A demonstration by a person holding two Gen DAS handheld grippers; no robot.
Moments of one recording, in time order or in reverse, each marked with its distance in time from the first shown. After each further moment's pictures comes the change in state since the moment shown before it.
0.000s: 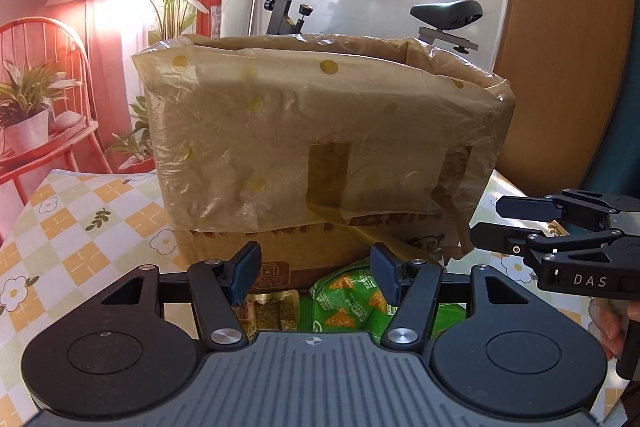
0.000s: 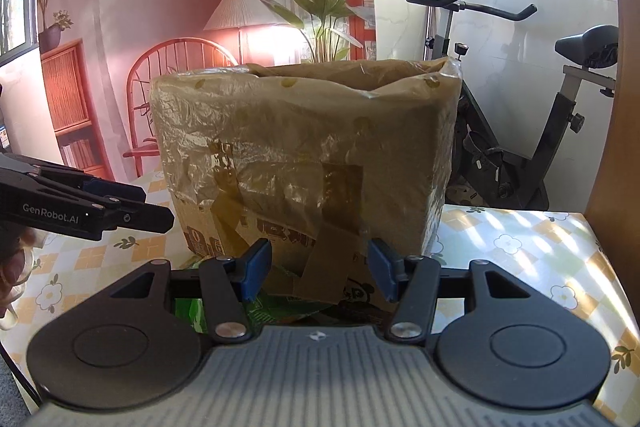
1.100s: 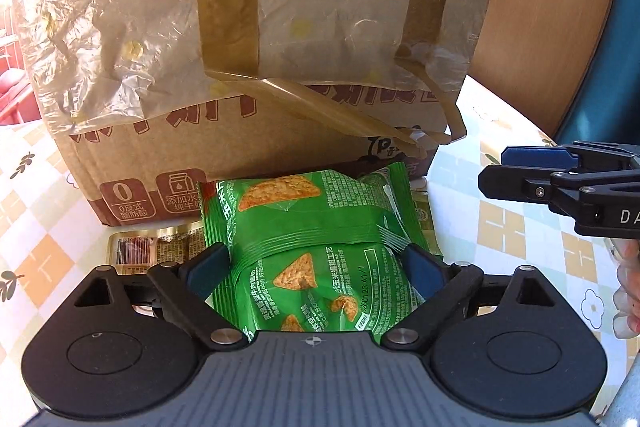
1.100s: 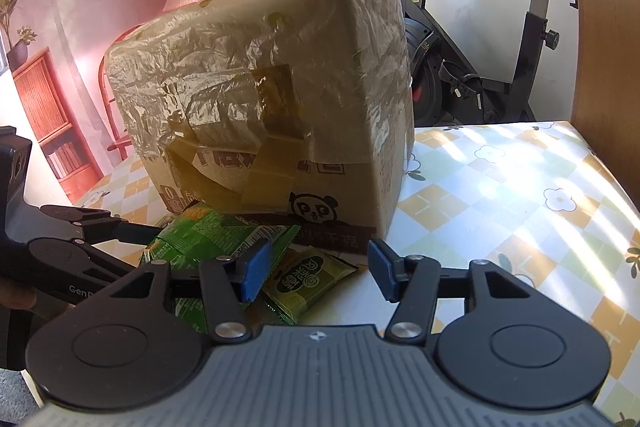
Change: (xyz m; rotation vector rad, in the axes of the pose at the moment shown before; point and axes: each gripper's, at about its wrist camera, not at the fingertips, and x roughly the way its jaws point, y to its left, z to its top) left arm 0.072 -0.028 -0.057 0.071 0.187 -0.092; right arm -0.001 -0.029 -0.038 0.145 0.097 -0.014
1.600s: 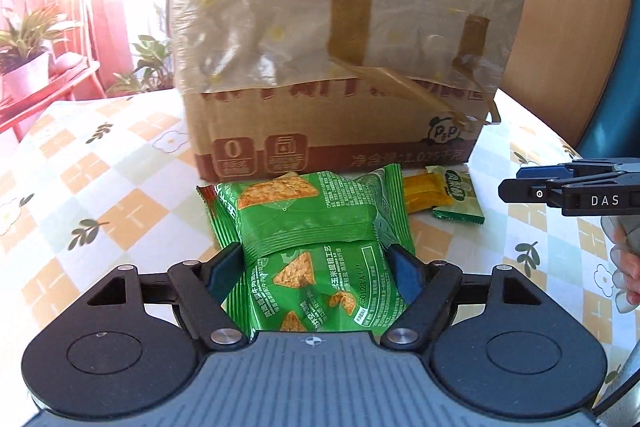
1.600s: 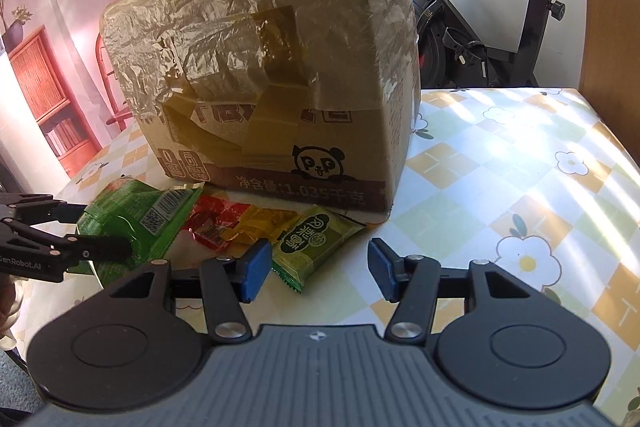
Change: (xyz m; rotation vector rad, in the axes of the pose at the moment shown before) left arm -0.066 0.044 -0.044 -0.076 -0.048 0.107; right arm 0.019 0.007 -0.015 0.005 0.099 0.014
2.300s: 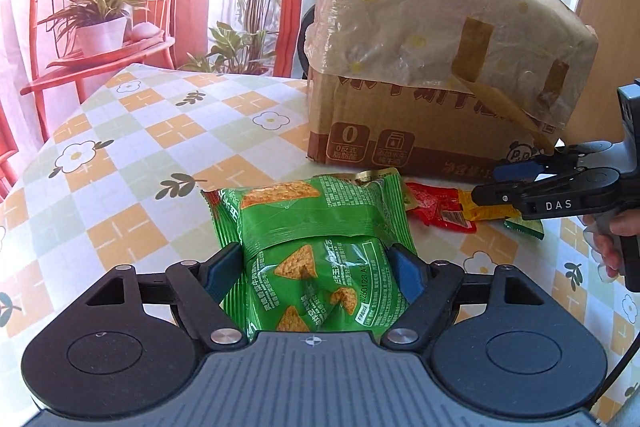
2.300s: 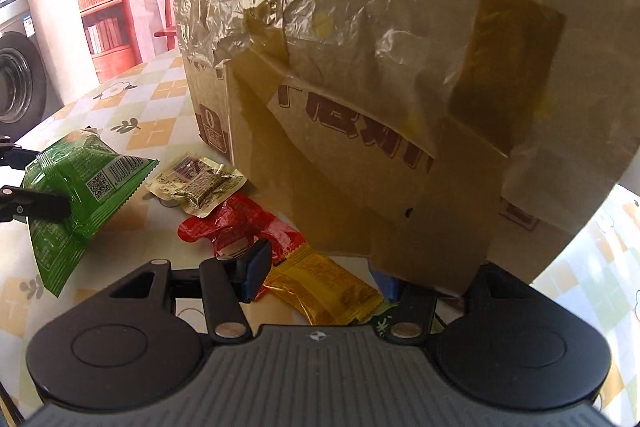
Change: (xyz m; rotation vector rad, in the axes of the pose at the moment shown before) left arm -0.019 0.060 -0.026 -0.168 -0.048 0.089; right arm 0.090 0.056 0.036 -0.352 0.124 0.071
